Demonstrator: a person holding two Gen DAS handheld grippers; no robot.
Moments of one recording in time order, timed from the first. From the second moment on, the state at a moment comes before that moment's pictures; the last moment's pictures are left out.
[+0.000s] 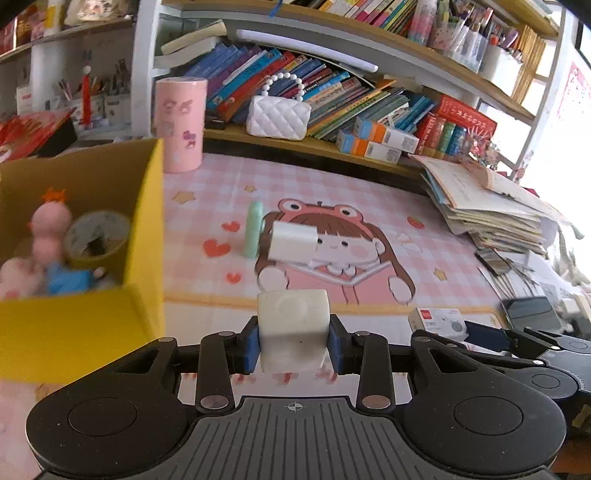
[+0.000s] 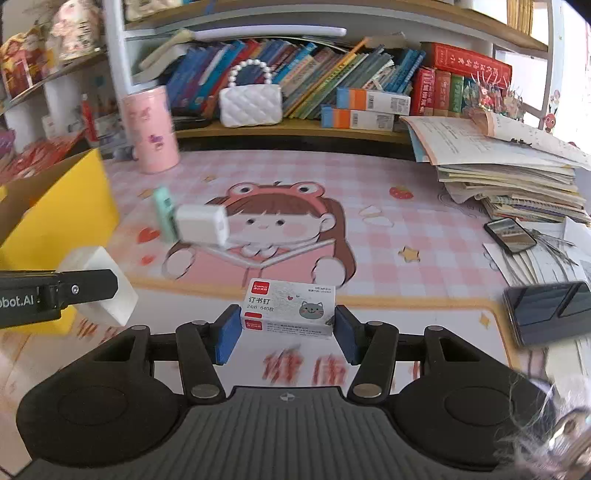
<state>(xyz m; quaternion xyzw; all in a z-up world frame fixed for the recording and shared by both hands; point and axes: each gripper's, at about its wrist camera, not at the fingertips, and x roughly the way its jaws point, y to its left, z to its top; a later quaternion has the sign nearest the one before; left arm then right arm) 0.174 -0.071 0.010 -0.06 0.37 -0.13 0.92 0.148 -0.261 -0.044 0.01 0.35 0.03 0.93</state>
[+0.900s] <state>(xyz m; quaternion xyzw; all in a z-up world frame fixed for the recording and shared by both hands) 0.070 0.084 0.002 -0.10 0.37 -0.06 0.92 0.058 -0.102 -0.040 -0.04 0.39 0.16 0.91</state>
